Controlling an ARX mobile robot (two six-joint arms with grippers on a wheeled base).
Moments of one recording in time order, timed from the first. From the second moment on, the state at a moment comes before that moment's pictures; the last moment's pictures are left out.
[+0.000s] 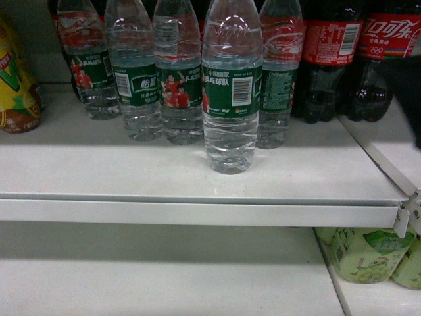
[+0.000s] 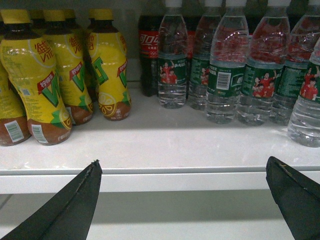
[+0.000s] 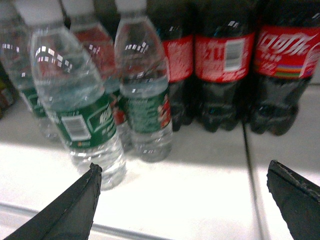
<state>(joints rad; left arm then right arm) 0.00 0.01 0.01 0.00 0.00 0.00 0.30 1.26 0.39 0.79 0.05 0.10</state>
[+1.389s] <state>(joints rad) 0.00 0.01 0.01 0.00 0.00 0.00 0.56 1.81 0.96 0.58 0.18 0.29</state>
